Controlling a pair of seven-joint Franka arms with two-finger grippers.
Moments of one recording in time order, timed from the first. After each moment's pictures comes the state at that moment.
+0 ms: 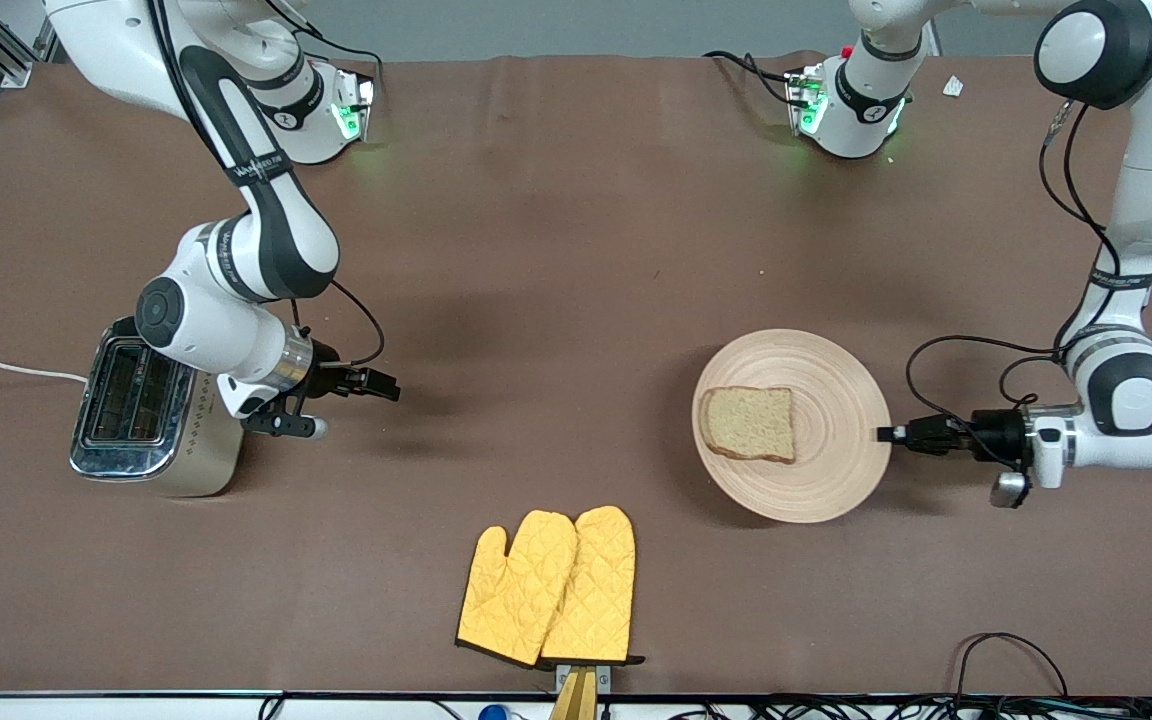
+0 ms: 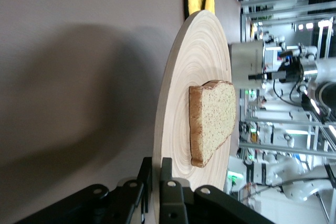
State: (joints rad) left arm 0.40 0.88 -0.25 -1.50 -0.87 1.71 0.82; right arm 0.23 0.35 0.03 -1.99 0.43 2.34 0.13
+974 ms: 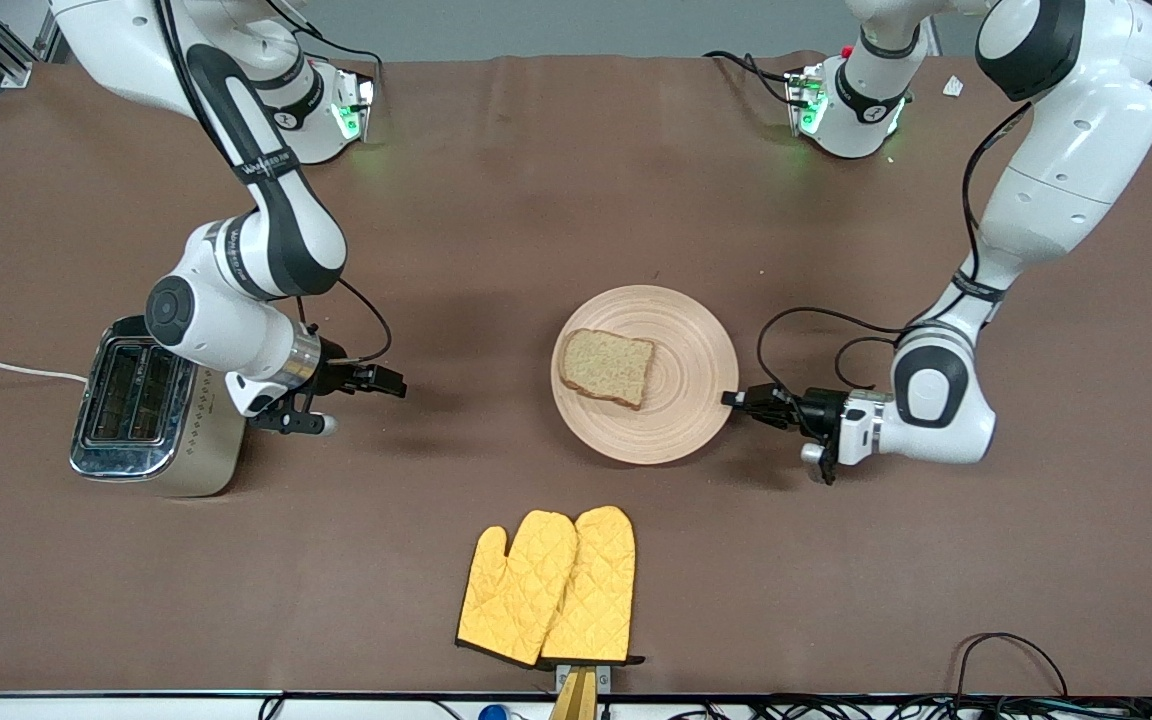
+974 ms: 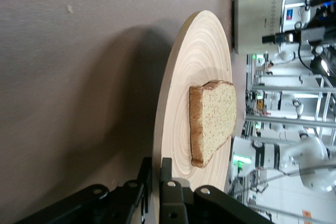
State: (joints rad) left arm 0.21 0.87 -0.44 -1.70 -0.91 2.04 0.81; right arm 0.26 0.35 0.03 -1.99 0.43 2.35 0.13
